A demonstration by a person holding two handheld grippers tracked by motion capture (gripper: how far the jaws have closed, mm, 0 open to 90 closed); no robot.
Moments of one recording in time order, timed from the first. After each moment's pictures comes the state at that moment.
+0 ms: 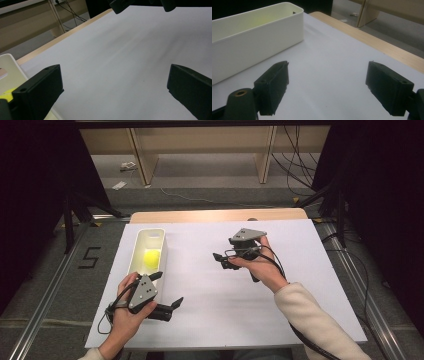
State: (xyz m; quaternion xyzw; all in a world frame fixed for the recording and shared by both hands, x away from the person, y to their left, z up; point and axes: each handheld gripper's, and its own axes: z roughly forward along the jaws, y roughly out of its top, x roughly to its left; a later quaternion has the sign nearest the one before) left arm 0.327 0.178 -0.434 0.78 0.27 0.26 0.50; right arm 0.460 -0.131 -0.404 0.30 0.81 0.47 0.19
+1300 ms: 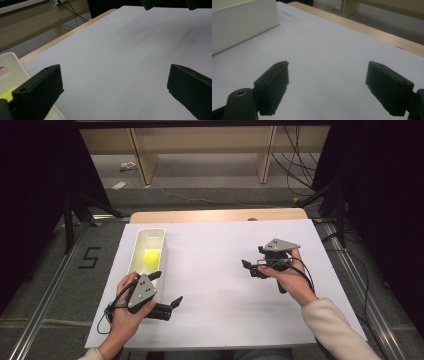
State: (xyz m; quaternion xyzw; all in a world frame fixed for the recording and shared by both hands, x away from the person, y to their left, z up) left arm 0.327 0.179 -0.434 0.78 0.27 0.26 0.50; right arm 0.435 -0.210 -0.422 0.35 0.79 0.46 0.21
